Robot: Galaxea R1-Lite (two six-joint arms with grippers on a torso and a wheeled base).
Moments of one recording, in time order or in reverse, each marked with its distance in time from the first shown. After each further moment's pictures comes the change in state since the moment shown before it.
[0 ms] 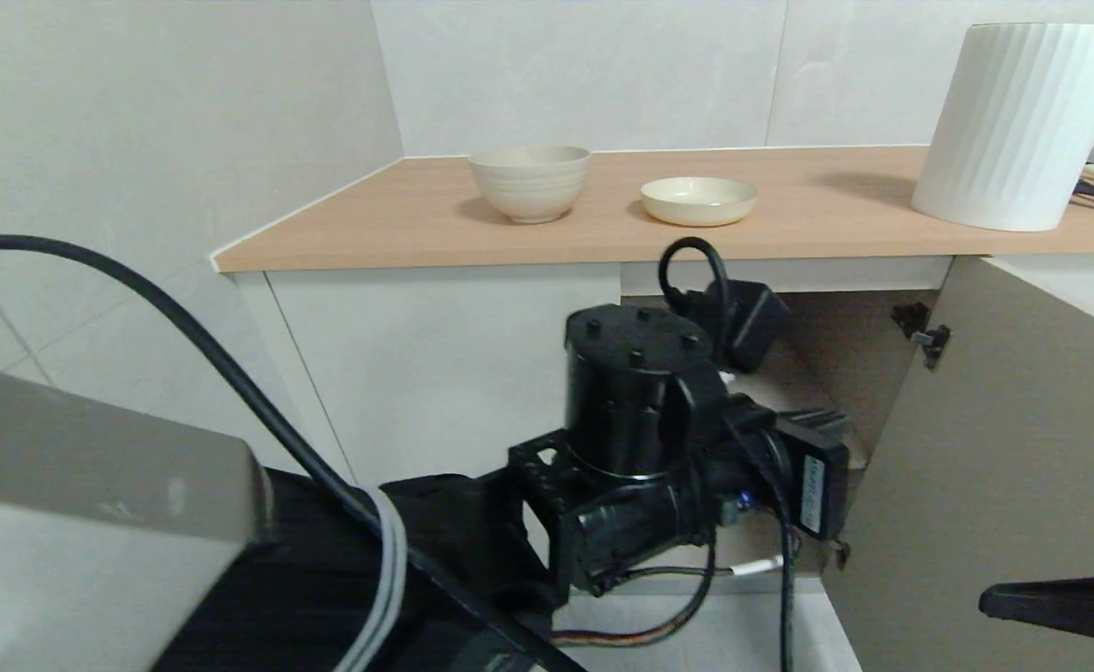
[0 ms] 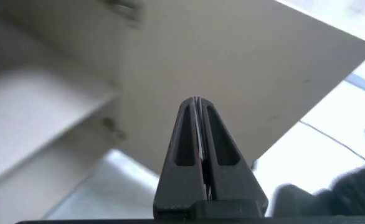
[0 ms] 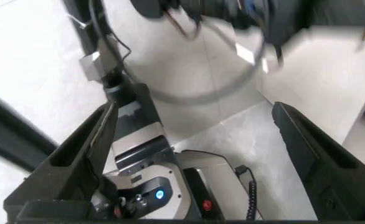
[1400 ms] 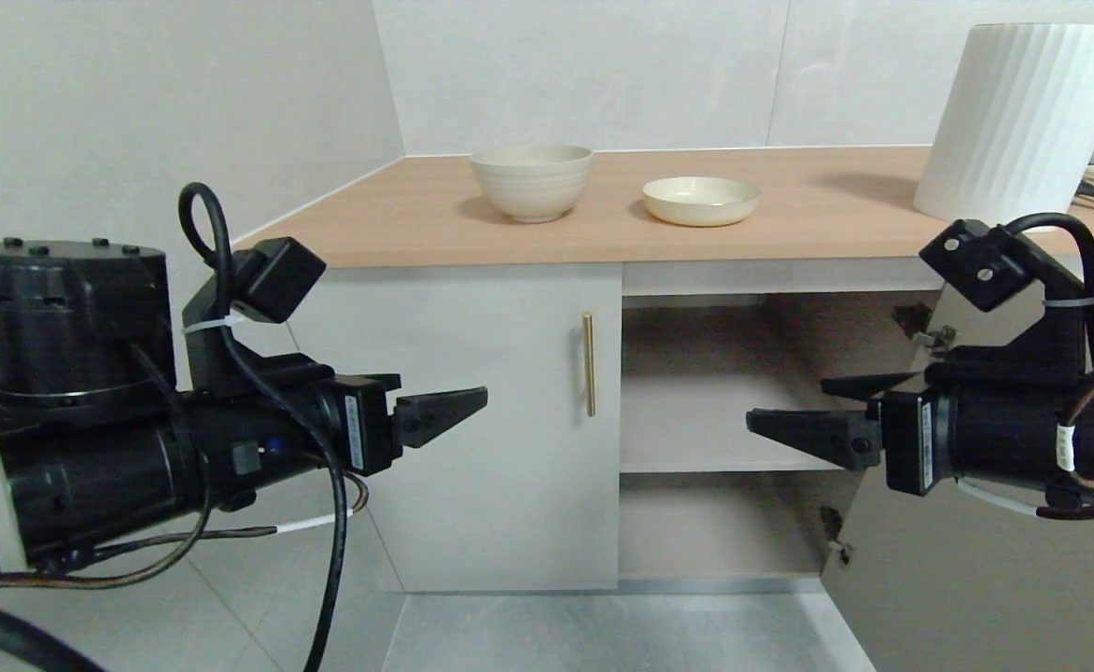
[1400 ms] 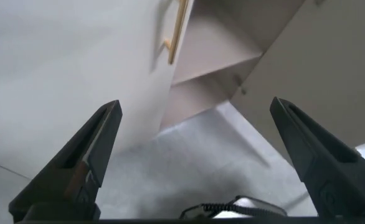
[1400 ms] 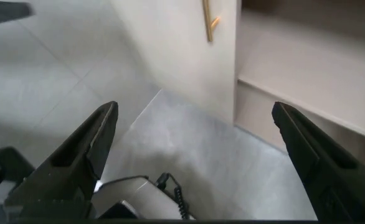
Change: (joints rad) left arm 0.512 -0.578 0.379 0.427 -0.033 0.097; right arm -0.007 0.496 -0.462 0.144 -0.525 0.005
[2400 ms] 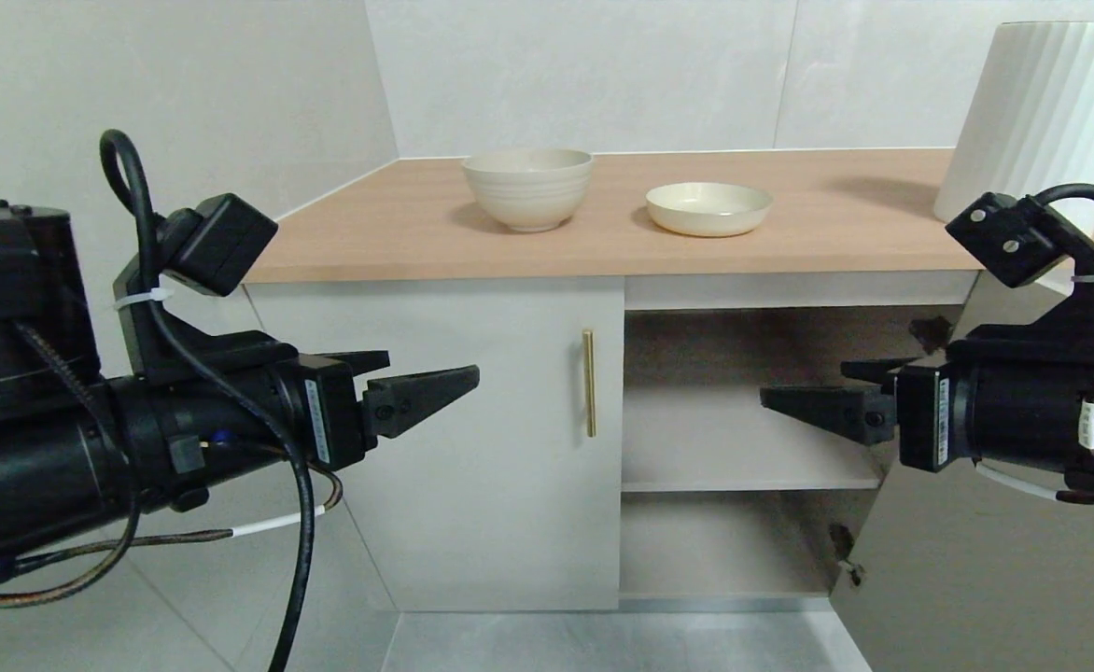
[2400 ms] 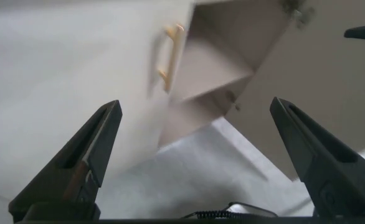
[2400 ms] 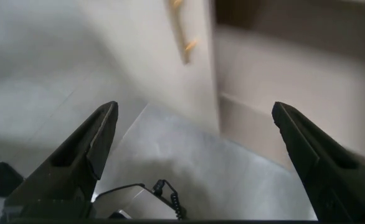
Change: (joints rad) left arm -0.041 -0.075 -0.019 0.026 0.001 0.001; right arm -0.001 -0.024 -0.031 0.034 -0.056 0.019
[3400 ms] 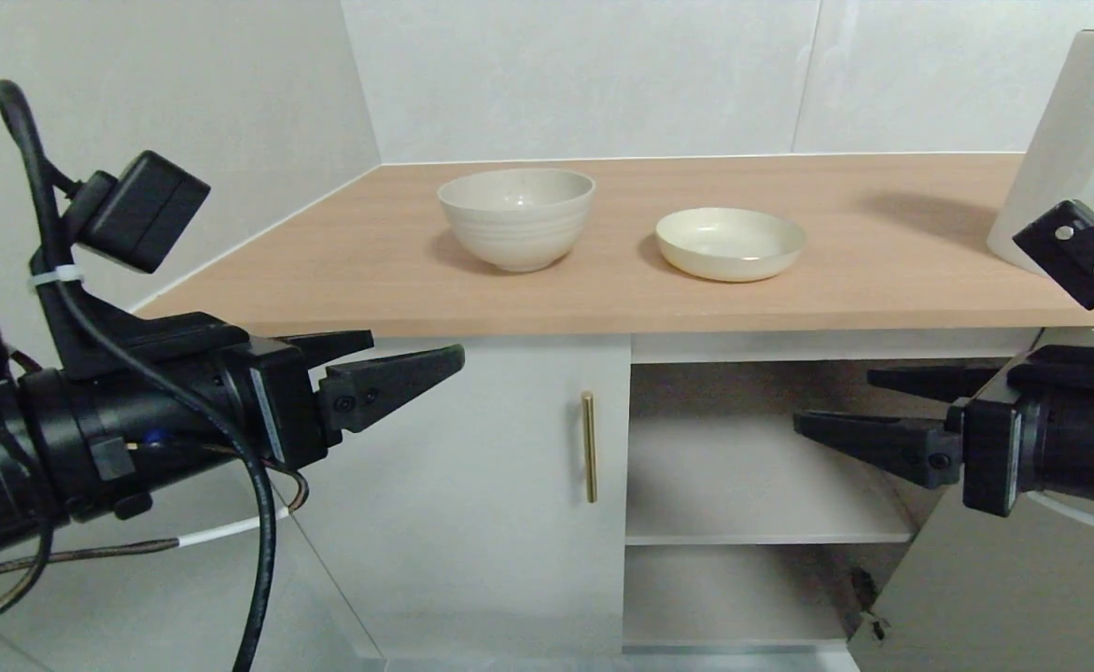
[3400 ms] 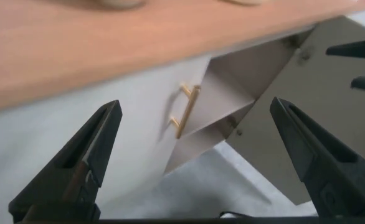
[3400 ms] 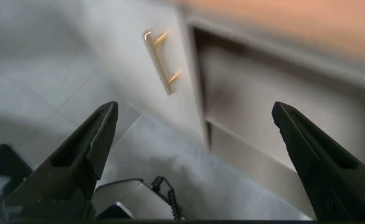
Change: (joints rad) left arm -0.029 -0.077 0.000 0.000 0.000 -0.007; right arm 0.004 -0.096 0.080 -0.023 0.044 -0.066
